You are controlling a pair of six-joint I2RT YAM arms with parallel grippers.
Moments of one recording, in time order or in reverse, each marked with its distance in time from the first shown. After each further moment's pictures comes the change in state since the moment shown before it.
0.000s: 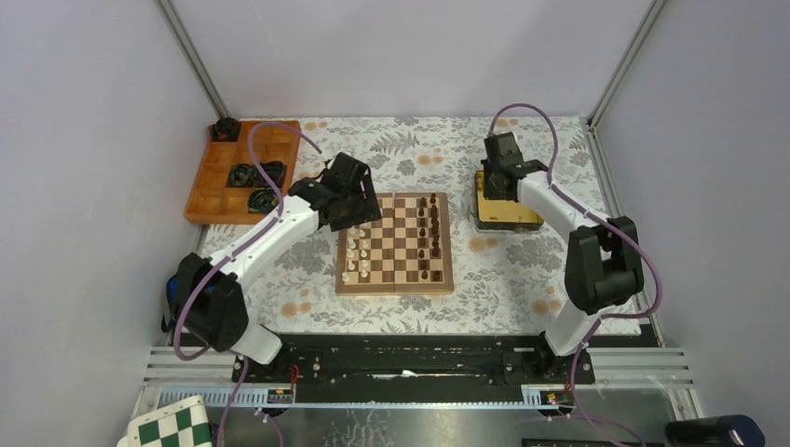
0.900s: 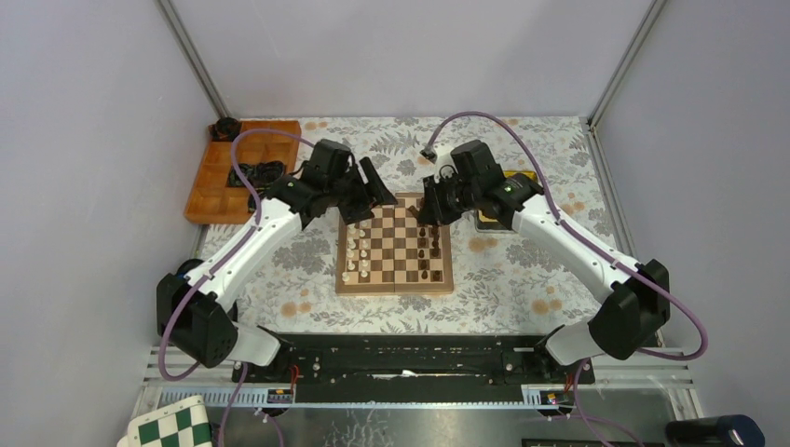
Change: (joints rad) left arm 0.031 -0.114 0.036 0.068 0.309 -0.167; right arm 0.324 -0.264 0.048 -0.130 -0.566 -0.018
